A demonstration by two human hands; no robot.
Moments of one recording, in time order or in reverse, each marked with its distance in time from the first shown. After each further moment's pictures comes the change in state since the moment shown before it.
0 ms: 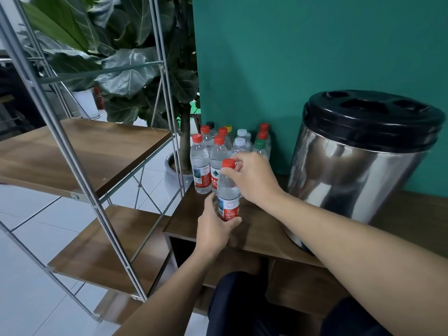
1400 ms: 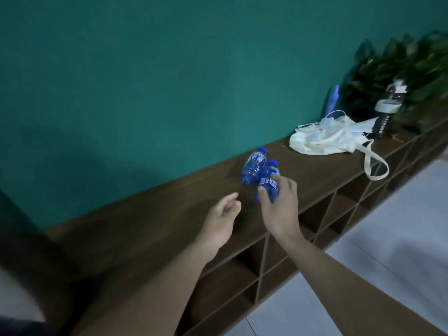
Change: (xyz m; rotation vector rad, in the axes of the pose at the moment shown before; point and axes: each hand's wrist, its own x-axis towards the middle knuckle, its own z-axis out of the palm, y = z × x) left_hand -0.189 0.265 0.572 -0.205 -1.054 0.033; right_hand -0.319 0.453 -0.436 -0.140 0.893 0.703
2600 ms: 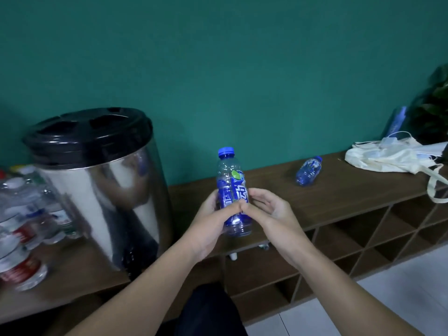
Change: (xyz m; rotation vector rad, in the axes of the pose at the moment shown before) left_hand -0.195 0.032 -0.125 -0.303 0.135 0.121; right_hand -0.160 -0.163 -0.006 0.611 -0.704 0.068
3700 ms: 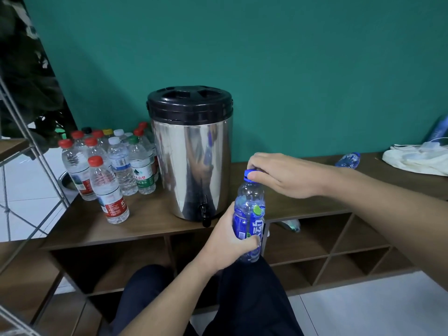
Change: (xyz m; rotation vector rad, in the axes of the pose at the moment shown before) left_hand -0.165 -0.035 -0.094 0.388 0.021 0.201; right_hand -0.008 -0.099 0.105 -1.241 -0.687 -0.471
